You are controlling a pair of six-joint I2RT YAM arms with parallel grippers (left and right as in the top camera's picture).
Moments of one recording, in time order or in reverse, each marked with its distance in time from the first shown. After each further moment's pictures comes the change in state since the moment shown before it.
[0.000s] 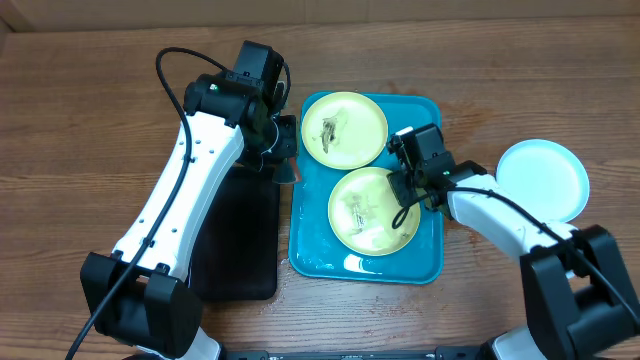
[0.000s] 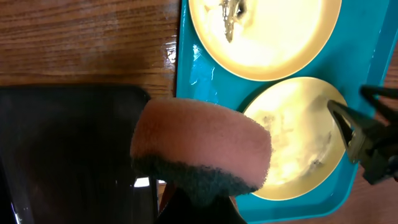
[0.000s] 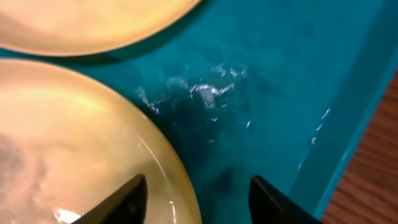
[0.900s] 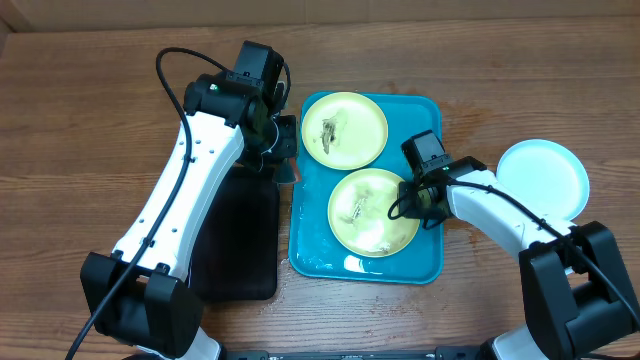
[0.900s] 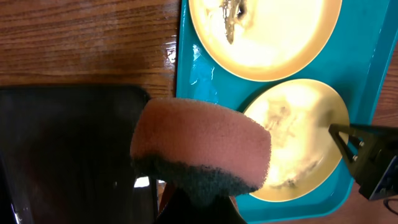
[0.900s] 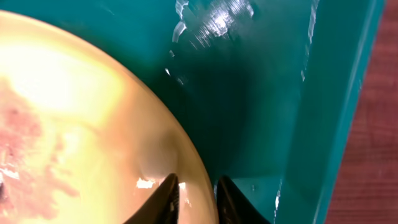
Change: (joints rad) left arm 0.000 0.000 0.000 0.000 0.000 0.000; right arm -0.004 0.009 0.029 -0.247 -0.047 0.444
